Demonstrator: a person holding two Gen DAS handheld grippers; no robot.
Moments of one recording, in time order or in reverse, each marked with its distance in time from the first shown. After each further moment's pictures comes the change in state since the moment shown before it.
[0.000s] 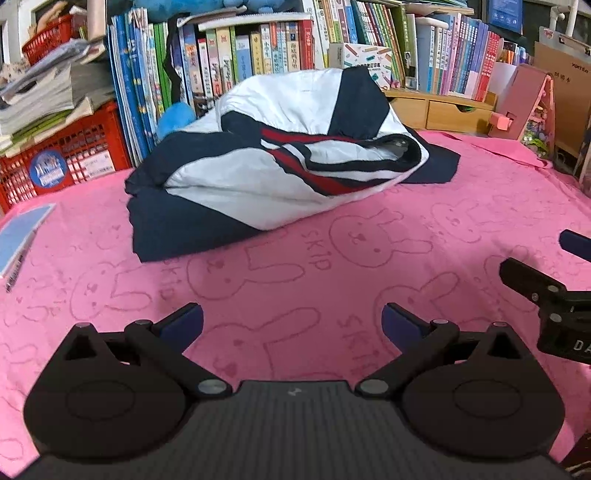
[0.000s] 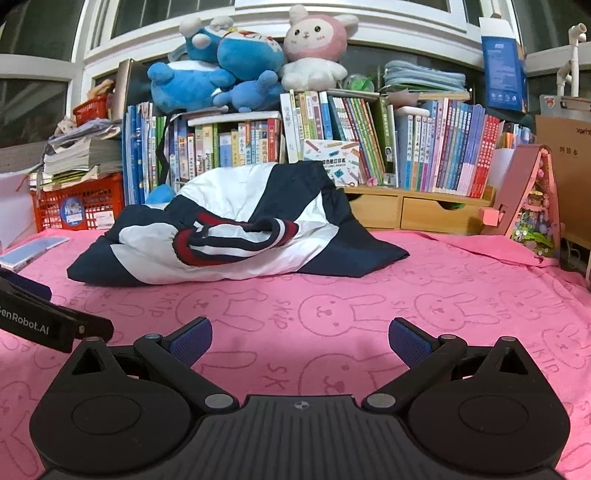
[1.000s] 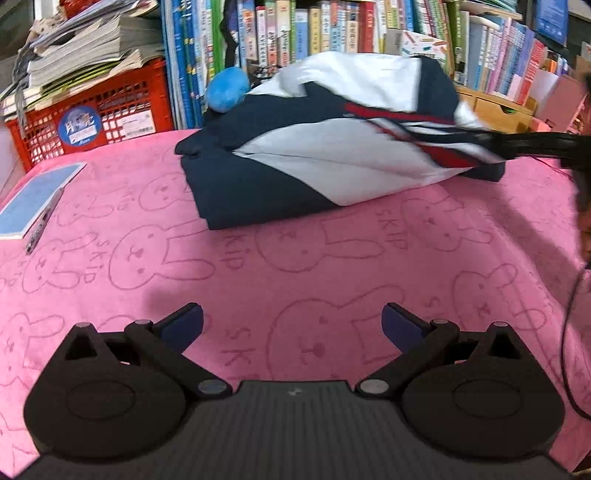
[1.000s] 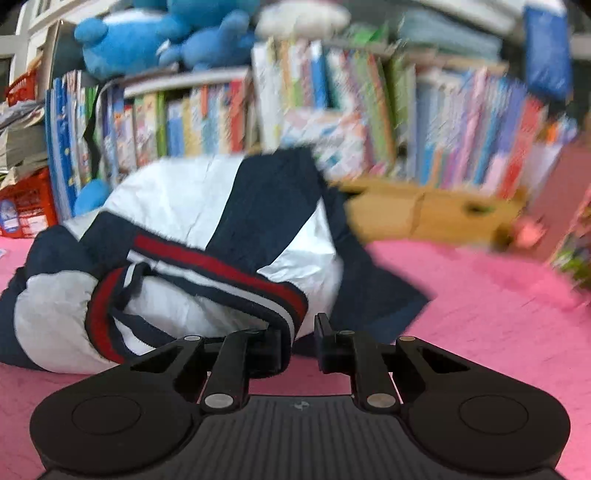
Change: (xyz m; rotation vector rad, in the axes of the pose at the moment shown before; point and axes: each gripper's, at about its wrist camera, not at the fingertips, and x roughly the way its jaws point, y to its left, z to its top) left arm 0.010 0.057 -0.011 -0.097 0.064 0.050; right arm 0.140 -0.026 0.083 0.020 0.103 -0.113
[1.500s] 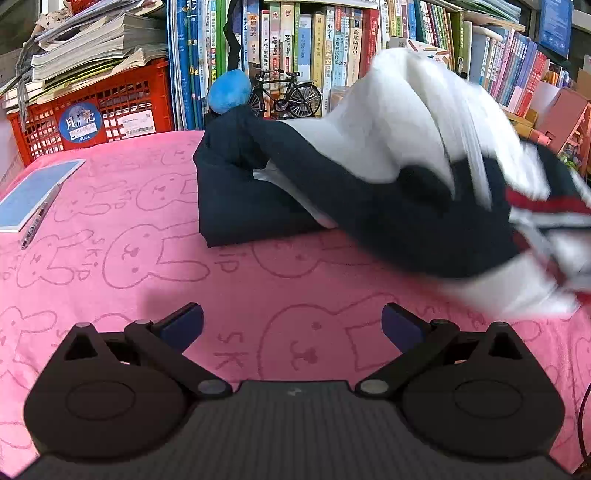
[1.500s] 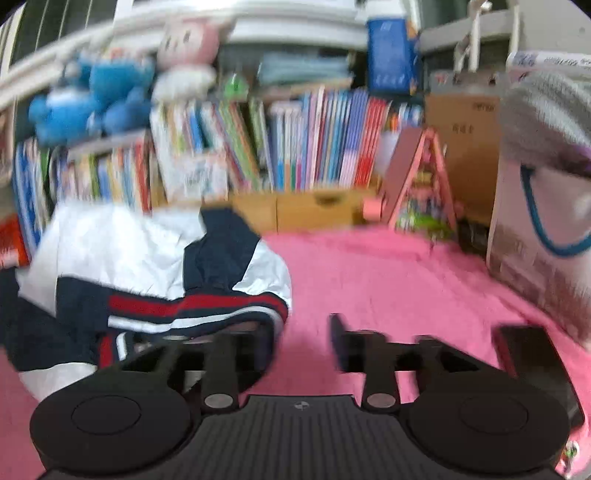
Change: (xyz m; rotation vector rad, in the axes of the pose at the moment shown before) left arm 0.000 -0.004 0.000 -0.017 -0.021 -0.010; right arm -0.133 -0.100 -0.079 0.130 -0.047 -0.115
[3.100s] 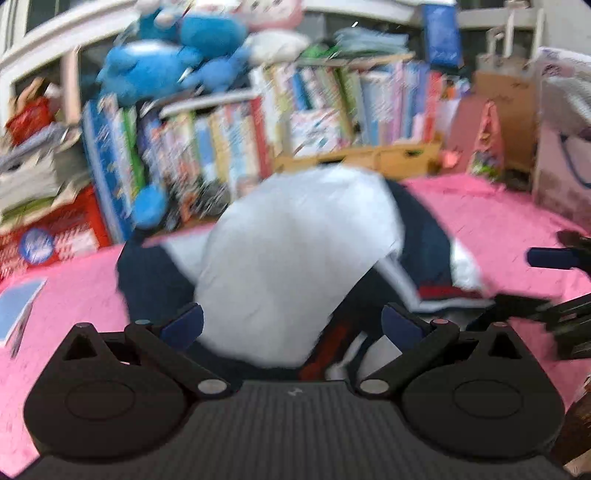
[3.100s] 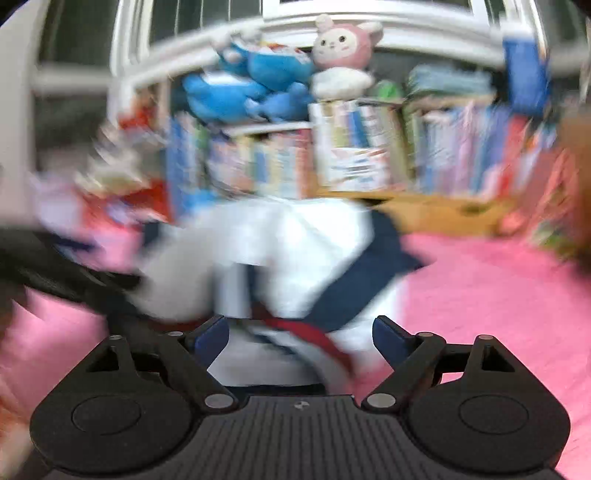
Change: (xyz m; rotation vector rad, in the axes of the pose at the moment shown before) left arm -0.055 -0.090 -0.010 0.264 -0.280 -0.116; right arm -0.041 0.083 -0.013 -0.259 0.022 0.334
